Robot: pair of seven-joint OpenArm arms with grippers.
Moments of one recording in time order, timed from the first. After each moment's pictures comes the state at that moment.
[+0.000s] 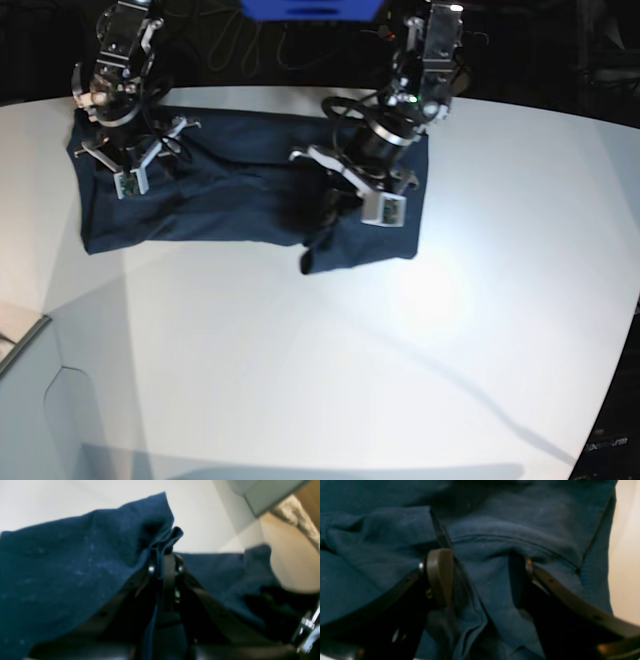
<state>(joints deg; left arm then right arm) 14.4 7.8 4.8 81.5 -9.9 -22.2 6.8 -14.2 -8.2 32.6 85.0 -26.0 34.3 -11.9</state>
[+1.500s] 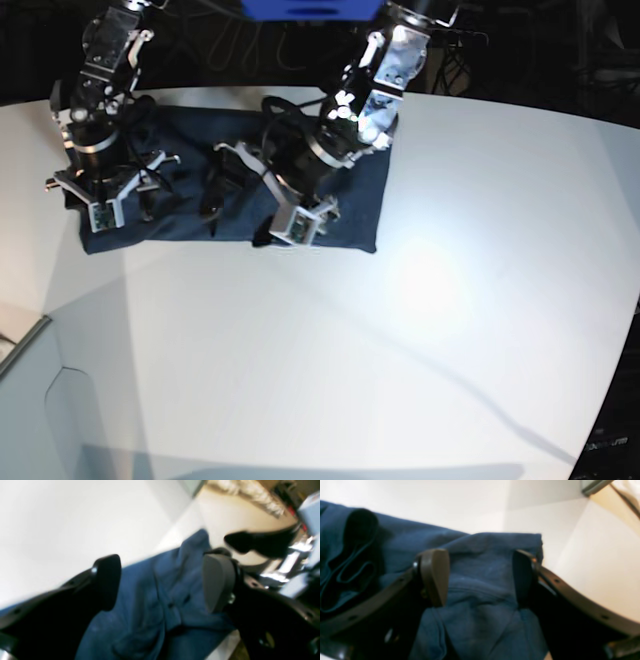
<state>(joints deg) 7.8 6.2 20.0 79.8 -10.4 -22.9 6.8 -12.0 -8.3 33.1 95.2 -26.1 34.3 -12.4</state>
